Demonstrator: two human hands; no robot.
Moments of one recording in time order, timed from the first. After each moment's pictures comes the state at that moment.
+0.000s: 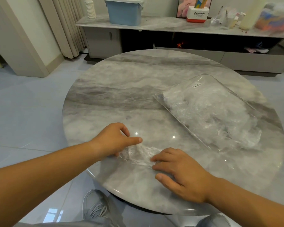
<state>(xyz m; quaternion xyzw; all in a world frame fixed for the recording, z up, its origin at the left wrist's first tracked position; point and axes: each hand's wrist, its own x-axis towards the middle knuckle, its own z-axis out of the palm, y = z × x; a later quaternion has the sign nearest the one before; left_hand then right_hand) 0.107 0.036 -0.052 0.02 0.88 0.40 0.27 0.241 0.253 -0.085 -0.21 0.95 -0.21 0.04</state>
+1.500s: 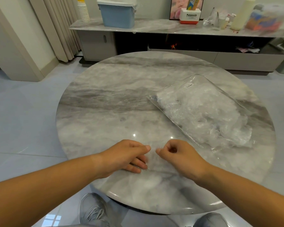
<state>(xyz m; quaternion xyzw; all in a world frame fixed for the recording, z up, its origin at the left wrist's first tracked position) 0.146 0.063 -0.052 0.06 0.72 0.53 0.44 0.226 0.252 -0.059 0.16 0.84 -0.52 0.08</state>
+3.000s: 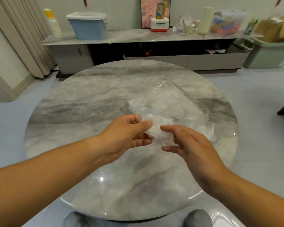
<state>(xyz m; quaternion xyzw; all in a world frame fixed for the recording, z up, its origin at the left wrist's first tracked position) 0.155 0.158 0.022 0.09 0.63 0.67 0.38 0.282 0.302 0.001 0.15 0.69 -0.69 -0.14</state>
